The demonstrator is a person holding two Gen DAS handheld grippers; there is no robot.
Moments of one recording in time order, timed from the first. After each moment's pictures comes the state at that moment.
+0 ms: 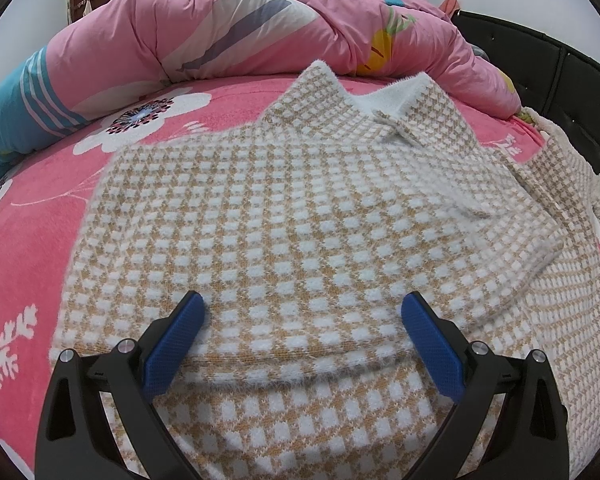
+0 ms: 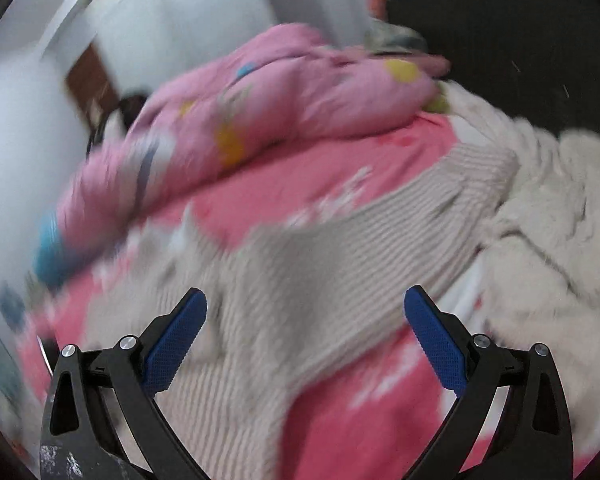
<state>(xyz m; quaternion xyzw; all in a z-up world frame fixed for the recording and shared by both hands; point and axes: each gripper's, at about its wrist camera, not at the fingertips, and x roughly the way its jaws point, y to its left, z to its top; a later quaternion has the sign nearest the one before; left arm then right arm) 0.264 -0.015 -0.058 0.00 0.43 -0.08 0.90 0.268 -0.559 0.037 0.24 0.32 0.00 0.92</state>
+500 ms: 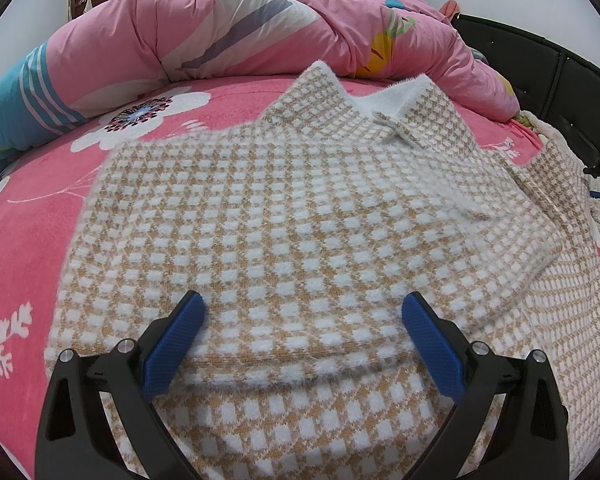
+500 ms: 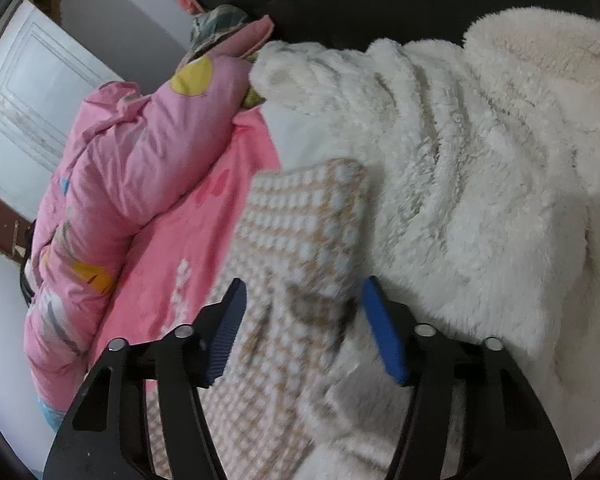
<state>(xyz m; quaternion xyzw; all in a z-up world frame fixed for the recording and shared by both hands) 0.264 -0.010 -0.058 0.00 0.43 -0.09 0.90 0.372 -0.715 -0.046 0.36 0.35 -0.15 0.85</state>
